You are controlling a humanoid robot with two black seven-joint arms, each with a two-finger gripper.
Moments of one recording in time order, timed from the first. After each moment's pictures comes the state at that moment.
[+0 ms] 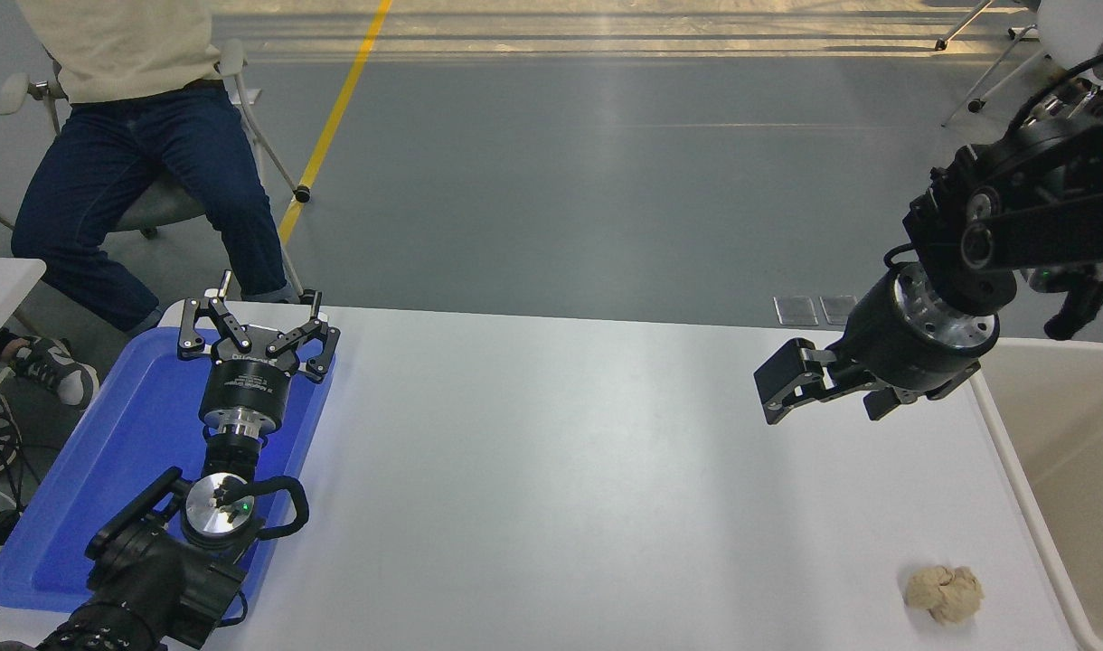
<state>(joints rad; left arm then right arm) -0.50 0.11 -1.16 -0.54 -0.09 -0.64 -0.36 2.28 -0.24 -1.34 1.62 -0.14 0.53 0.08</state>
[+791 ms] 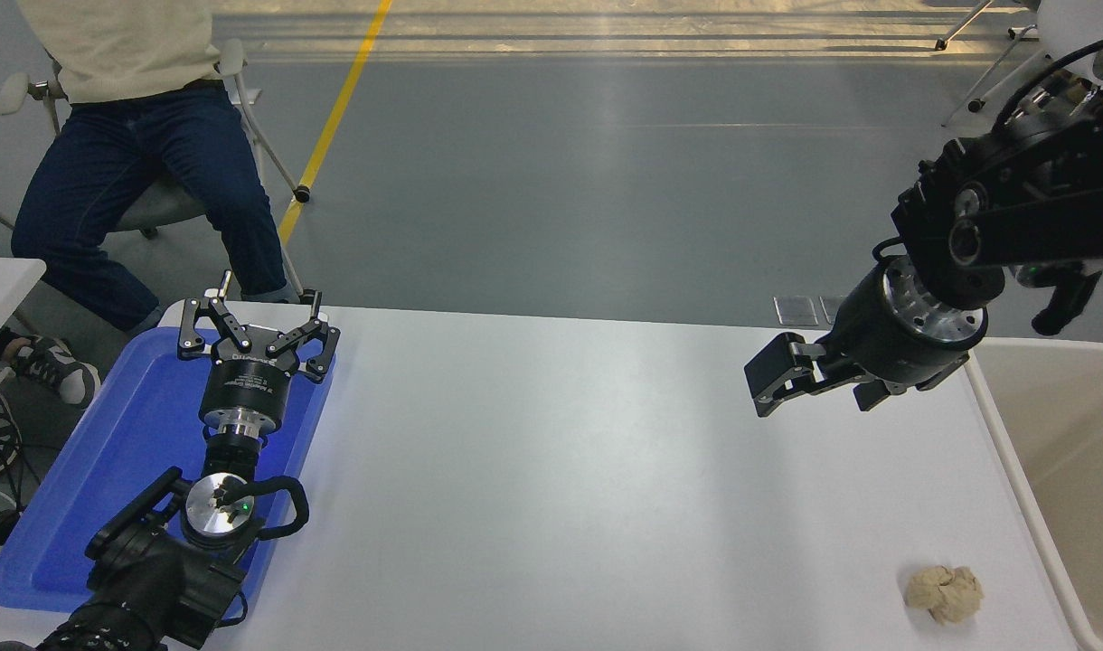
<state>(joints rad) -0.50 0.11 -1.16 -0.54 -0.09 -0.64 -0.36 2.29 -0.23 -1.33 1.62 -0.14 0.52 0.08</state>
